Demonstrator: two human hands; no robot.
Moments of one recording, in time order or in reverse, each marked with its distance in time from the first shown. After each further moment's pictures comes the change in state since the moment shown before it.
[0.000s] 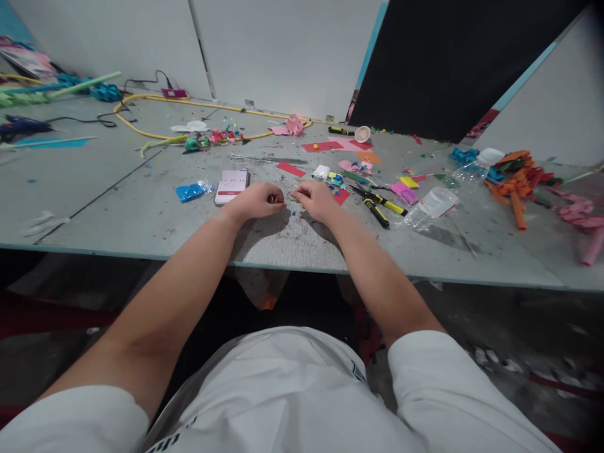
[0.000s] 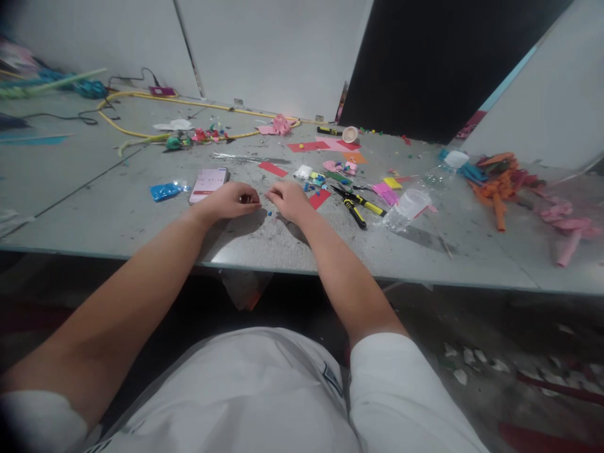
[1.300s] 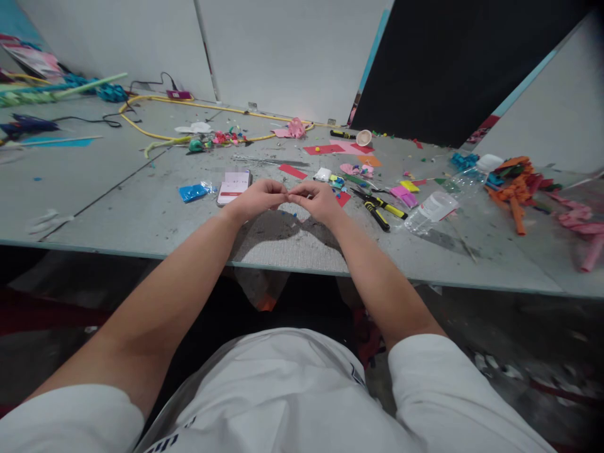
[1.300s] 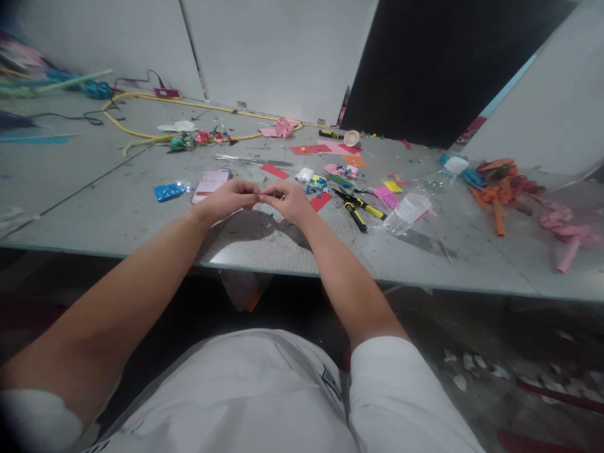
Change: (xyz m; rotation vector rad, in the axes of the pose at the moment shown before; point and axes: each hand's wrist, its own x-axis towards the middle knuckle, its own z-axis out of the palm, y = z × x) left_hand -0.006 0.024 -0.003 -0.556 0.063 -0.099; right_hand -0.004 -0.015 0.001 0.343 0.092 -0.056
